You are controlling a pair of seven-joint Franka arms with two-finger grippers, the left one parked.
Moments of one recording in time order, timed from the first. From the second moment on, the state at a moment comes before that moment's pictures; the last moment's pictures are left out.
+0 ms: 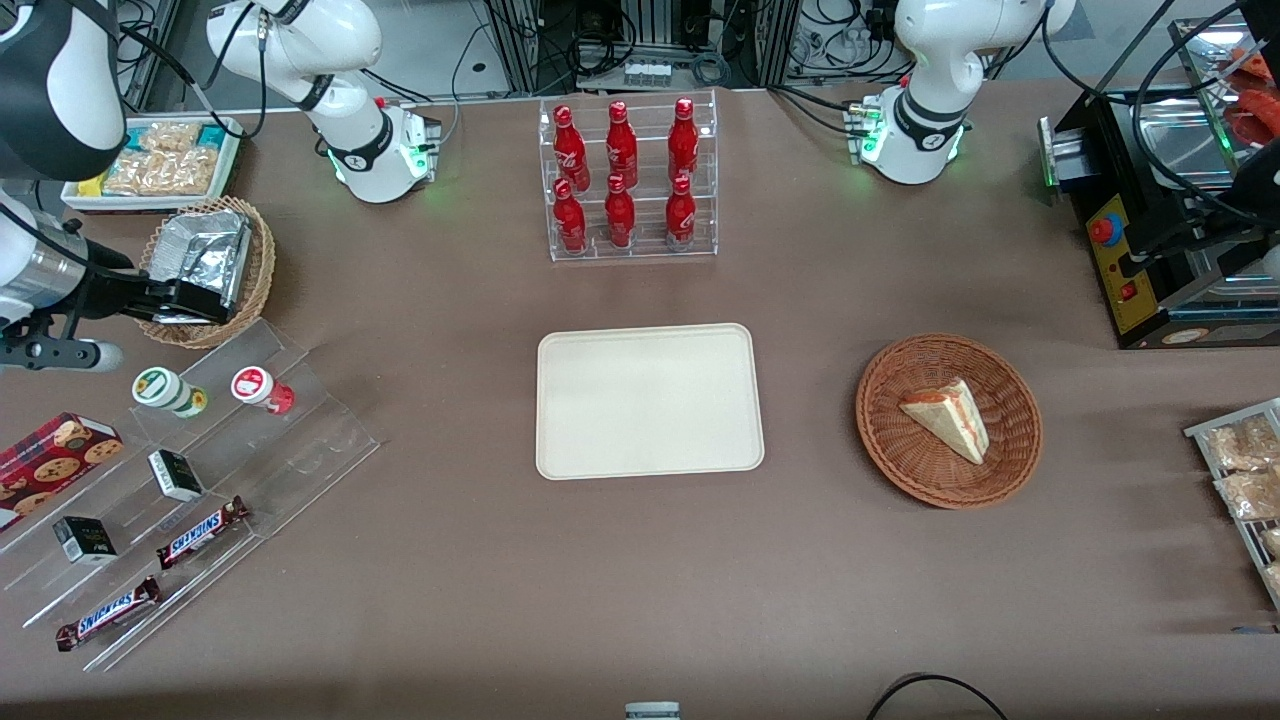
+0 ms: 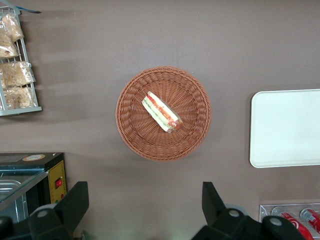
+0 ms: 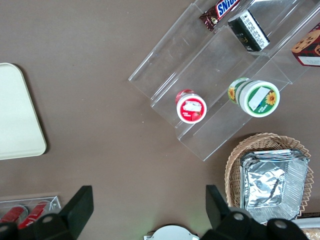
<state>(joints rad) 0.02 -0.03 -0.07 -1.75 0.02 1.55 0.06</state>
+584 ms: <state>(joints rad) 0.02 -0.02 -0.07 -1.76 -0.01 1.57 -0.01</state>
